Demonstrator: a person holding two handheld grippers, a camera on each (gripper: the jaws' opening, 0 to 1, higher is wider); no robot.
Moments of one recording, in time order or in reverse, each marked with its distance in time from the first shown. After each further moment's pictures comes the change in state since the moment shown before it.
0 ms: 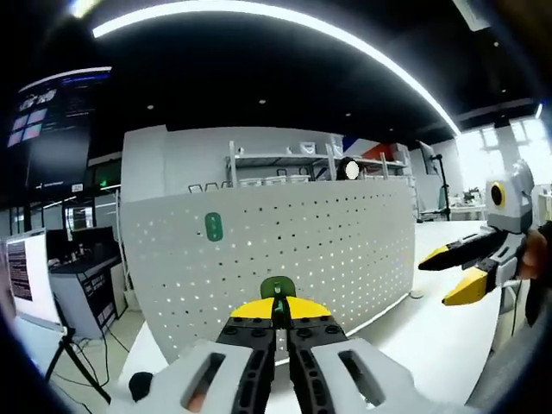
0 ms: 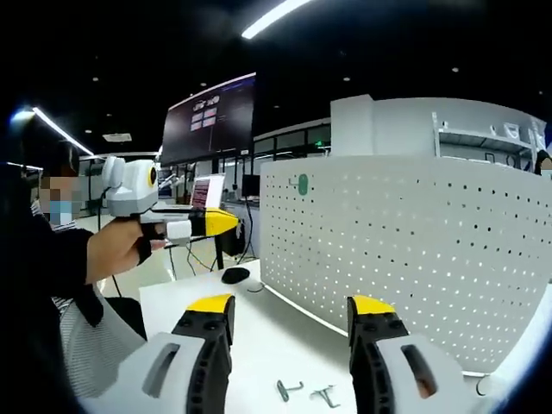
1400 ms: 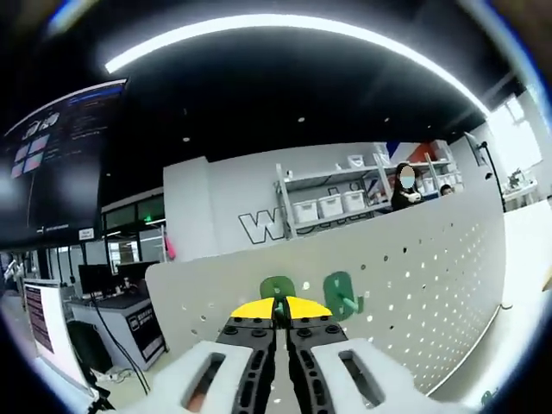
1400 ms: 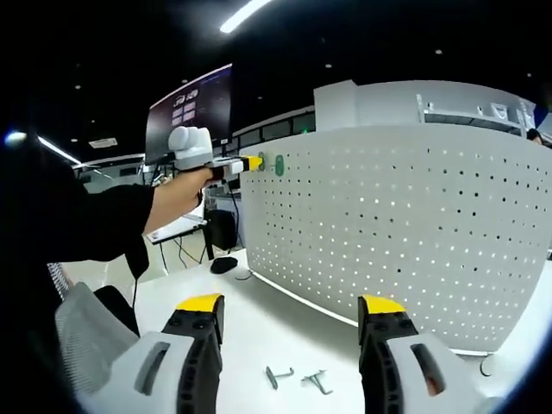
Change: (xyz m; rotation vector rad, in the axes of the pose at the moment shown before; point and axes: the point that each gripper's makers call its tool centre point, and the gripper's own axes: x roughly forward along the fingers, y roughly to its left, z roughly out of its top) left arm 0.121 0.125 0.043 0.110 -0.112 0.255; right arm 0.001 -0.028 -0.029 0.075 0.052 -0.040
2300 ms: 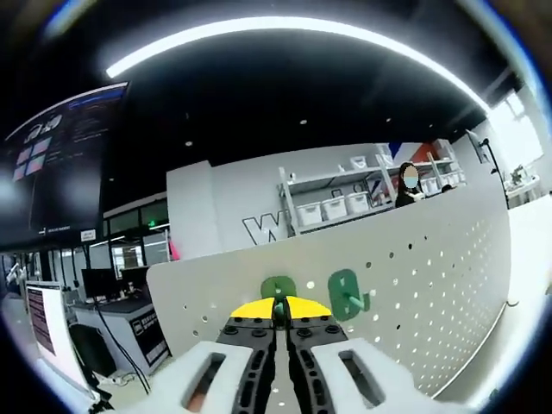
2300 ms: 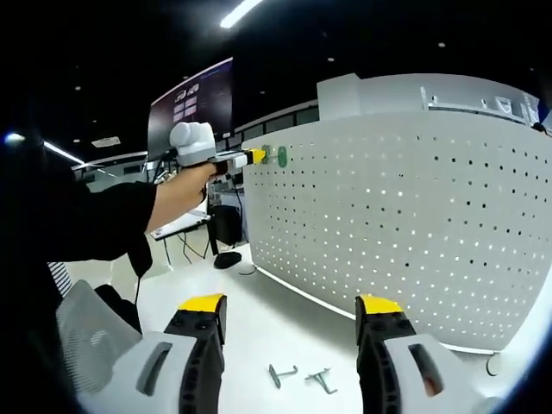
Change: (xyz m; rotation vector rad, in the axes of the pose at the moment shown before) left arm 0.003 0.003 -0.001 0.015 -0.029 0.019; right arm 0.008 0.003 -0.007 0.008 0.029 0.026
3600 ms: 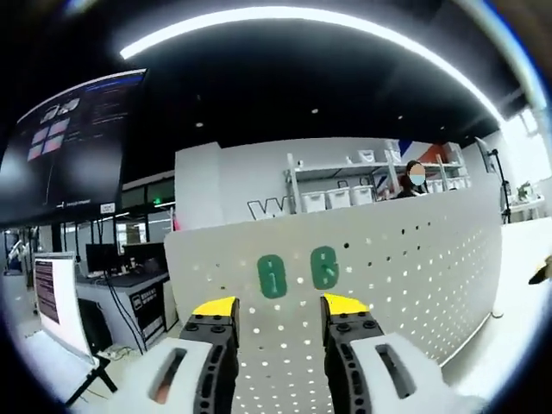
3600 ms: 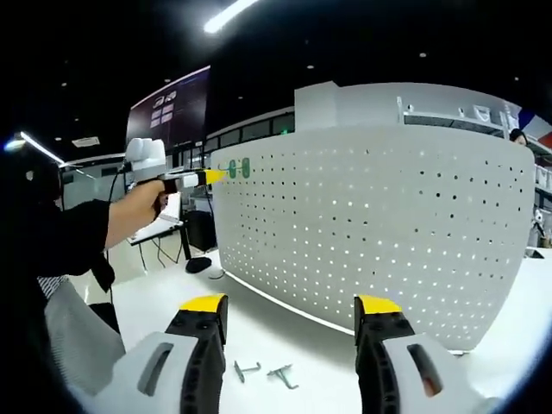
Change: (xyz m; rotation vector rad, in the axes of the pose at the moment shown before) left arm -0.060 -0.015 -0.009 -0.094 0.081 0.014; right arm -0.031 -0.048 0.010 -0.010 -0.031 -0.143
